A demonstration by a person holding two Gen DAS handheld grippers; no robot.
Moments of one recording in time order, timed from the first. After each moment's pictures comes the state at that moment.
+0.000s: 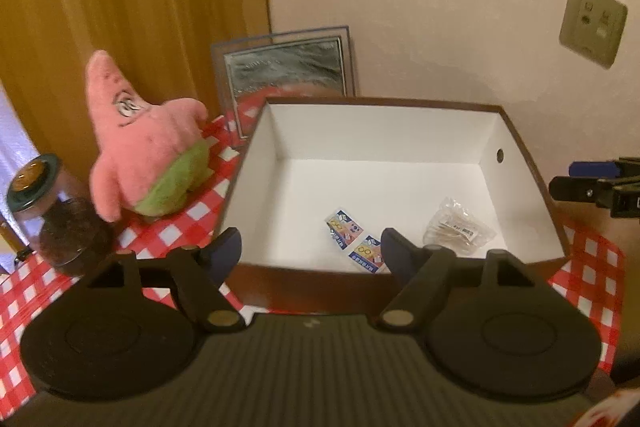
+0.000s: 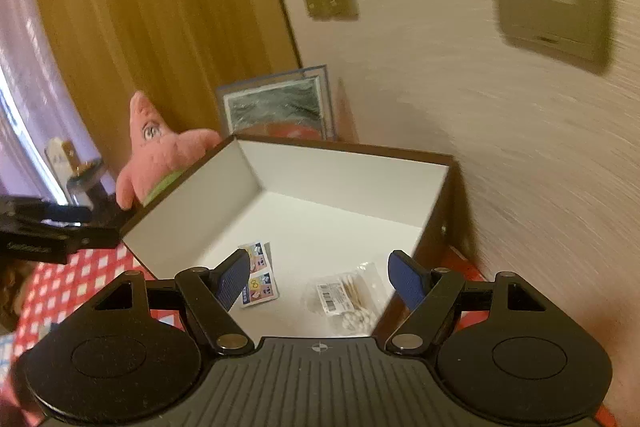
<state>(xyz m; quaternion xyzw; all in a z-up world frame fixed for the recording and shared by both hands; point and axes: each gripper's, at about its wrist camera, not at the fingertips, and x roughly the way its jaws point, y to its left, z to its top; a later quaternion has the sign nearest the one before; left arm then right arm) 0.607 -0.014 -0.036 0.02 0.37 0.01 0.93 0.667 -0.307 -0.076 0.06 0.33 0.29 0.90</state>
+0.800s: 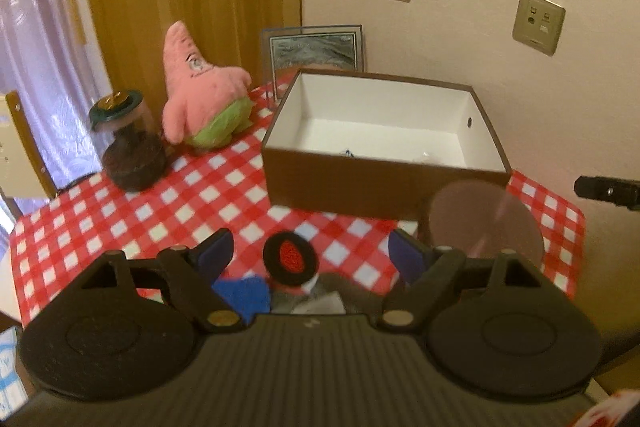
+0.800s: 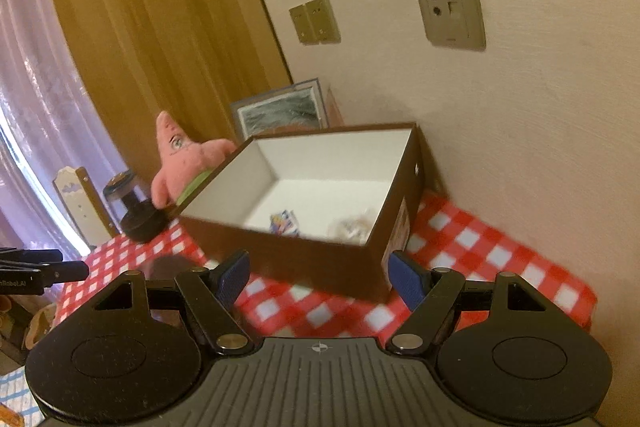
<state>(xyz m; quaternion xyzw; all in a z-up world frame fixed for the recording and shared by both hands) 0.423 -0.008 -0.012 -0.01 0.35 0.03 0.93 0.500 -0.338 -0.046 0.10 0.31 0.25 0.91</state>
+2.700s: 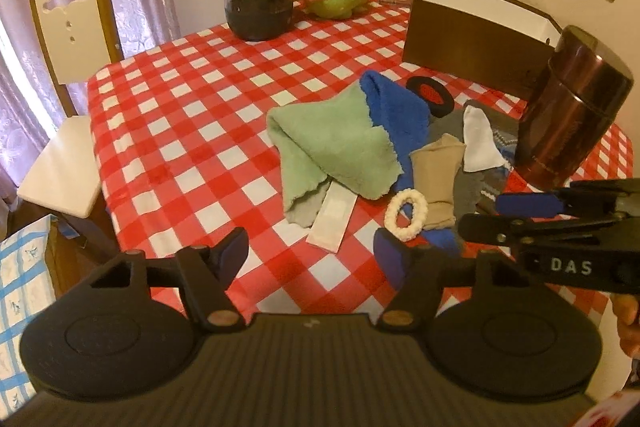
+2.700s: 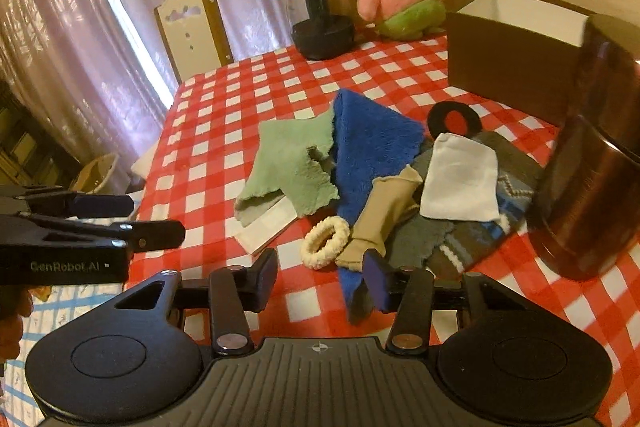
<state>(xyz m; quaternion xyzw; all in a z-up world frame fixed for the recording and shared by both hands) 0.267 0.142 -0.114 -0.06 0.43 0.09 0.90 0.331 -0.039 -0.140 -0.03 0.41 0.37 0.83</state>
